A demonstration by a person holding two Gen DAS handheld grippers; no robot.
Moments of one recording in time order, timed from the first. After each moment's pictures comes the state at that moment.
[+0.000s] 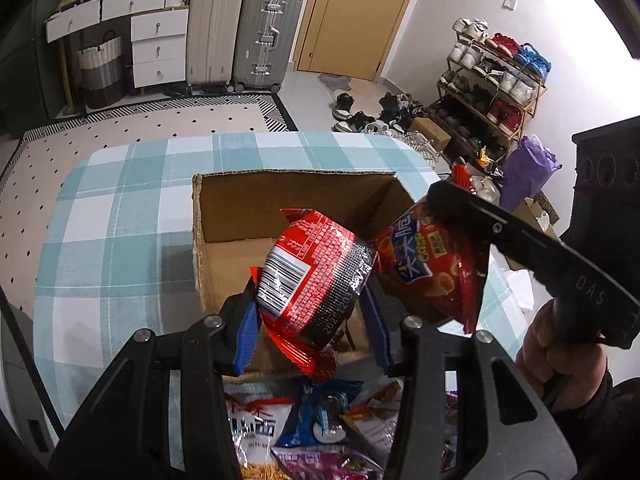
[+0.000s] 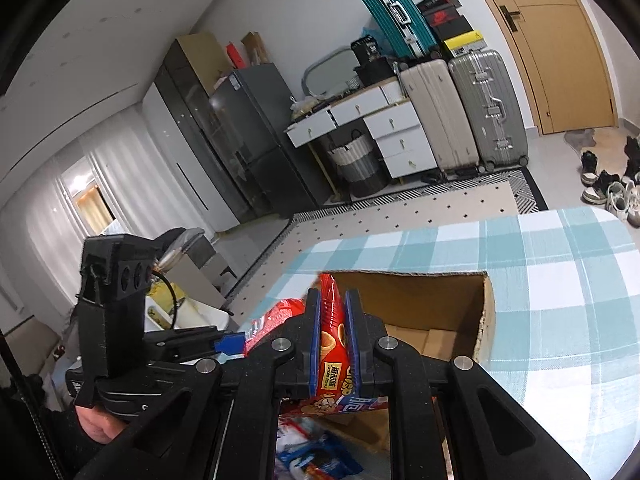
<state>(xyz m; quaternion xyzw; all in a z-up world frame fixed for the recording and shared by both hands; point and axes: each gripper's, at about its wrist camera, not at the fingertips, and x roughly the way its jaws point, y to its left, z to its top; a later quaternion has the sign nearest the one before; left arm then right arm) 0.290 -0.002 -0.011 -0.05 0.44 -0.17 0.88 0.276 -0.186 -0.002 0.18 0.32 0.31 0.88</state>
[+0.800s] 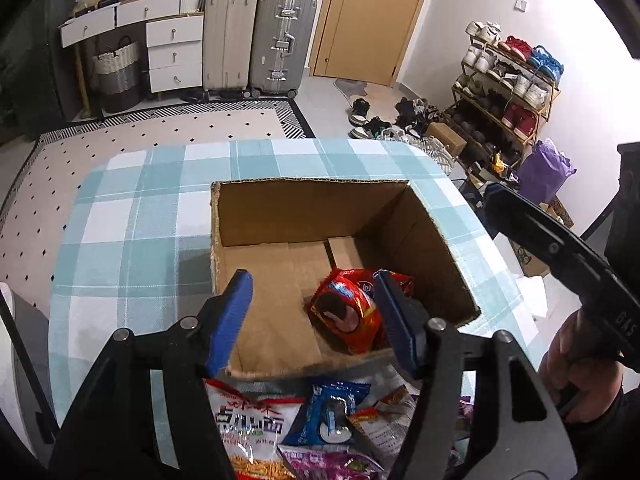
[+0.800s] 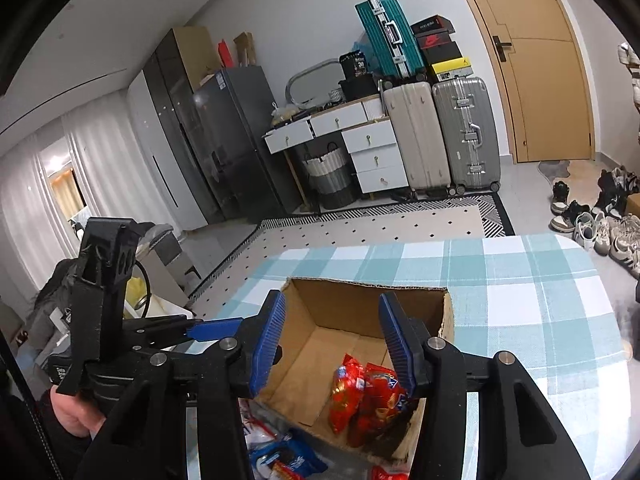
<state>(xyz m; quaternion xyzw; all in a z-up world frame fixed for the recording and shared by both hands) 0.288 0.002 -0.008 -0.04 0.42 -0.14 0.89 0.263 -0.193 0.007 0.13 0.30 0.25 0.91</state>
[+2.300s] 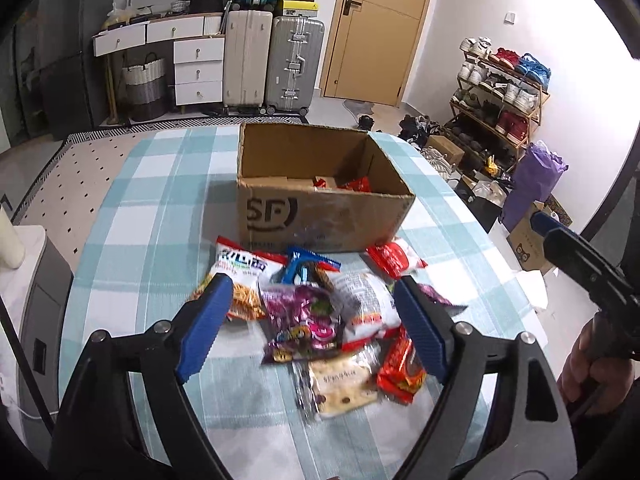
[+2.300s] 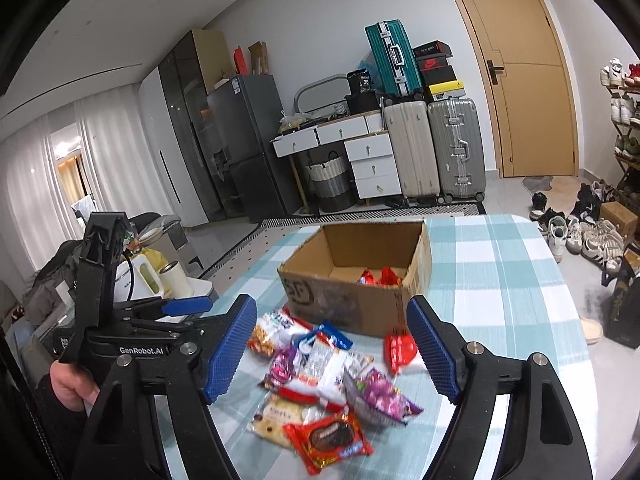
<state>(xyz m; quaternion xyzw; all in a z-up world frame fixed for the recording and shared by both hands) 0.070 0.002 0.005 -0.04 0.38 -0.11 0.92 0.051 -0.227 0.029 0.10 0.28 0.24 0.92</state>
